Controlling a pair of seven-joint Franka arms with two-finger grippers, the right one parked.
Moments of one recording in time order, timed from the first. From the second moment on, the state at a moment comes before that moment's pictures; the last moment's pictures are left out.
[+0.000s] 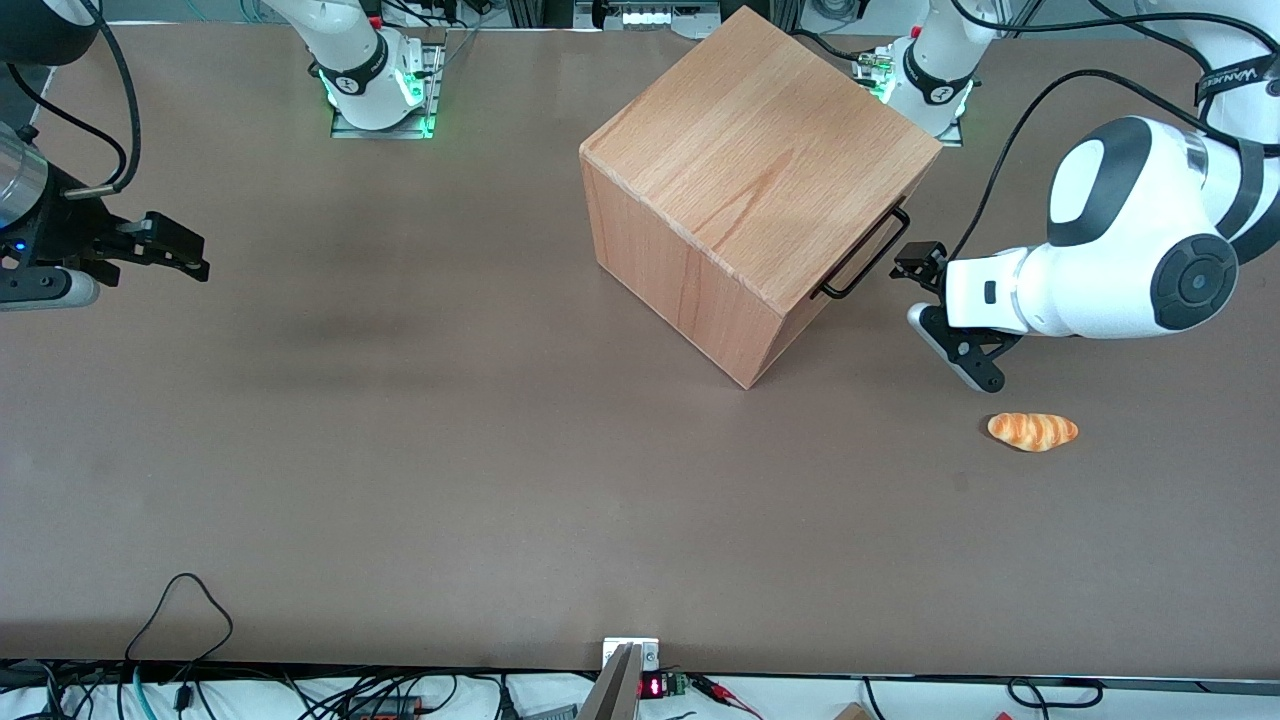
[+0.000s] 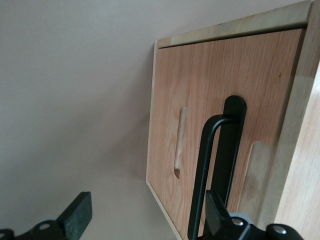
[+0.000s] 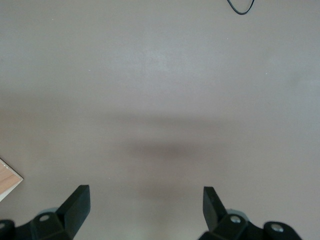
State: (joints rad) arm 0.00 0.30 -0.20 -1.59 -0.21 1.54 0.50
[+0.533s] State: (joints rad) arm 0.00 0.30 -0.24 -1.67 -0.22 1.57 0.50
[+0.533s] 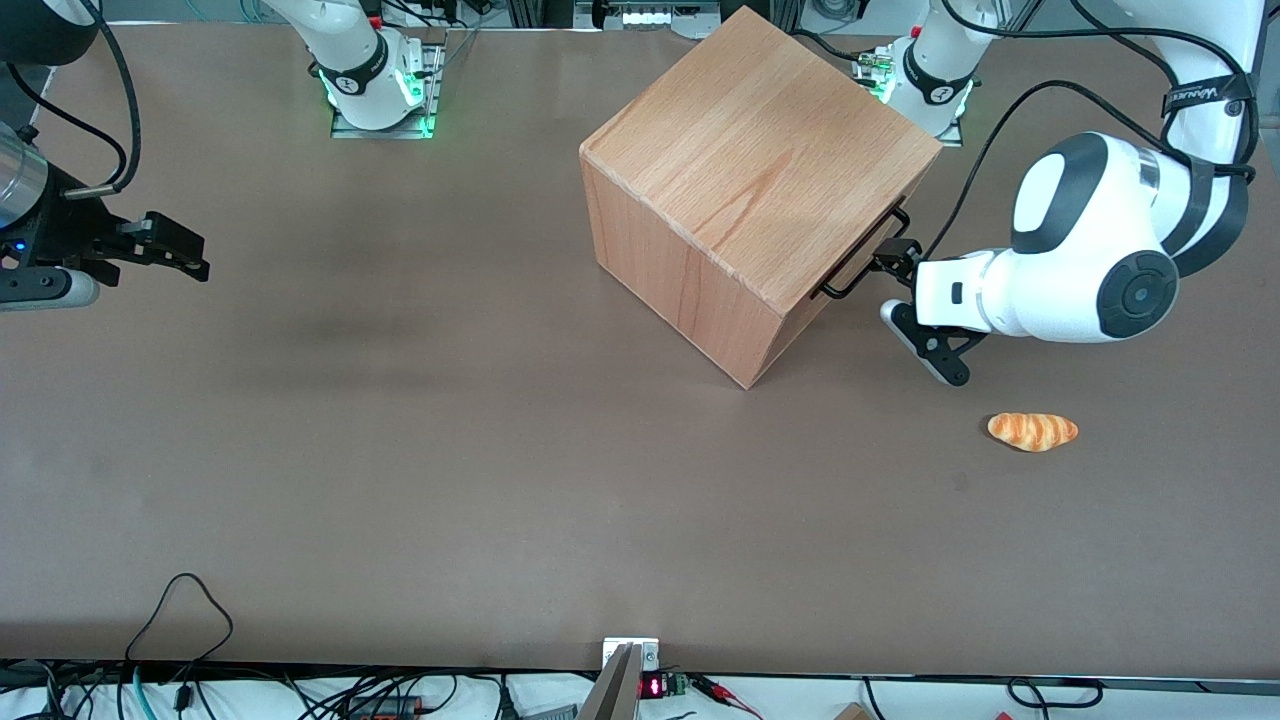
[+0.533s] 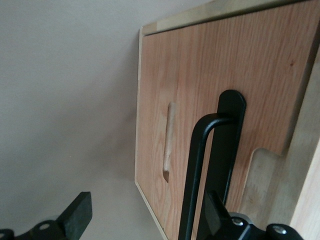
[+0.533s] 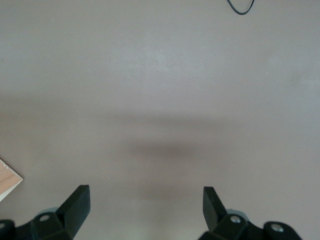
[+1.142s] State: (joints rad) arm 0.00 0.30 -0.25 -1.71 -0.22 1.58 0.62
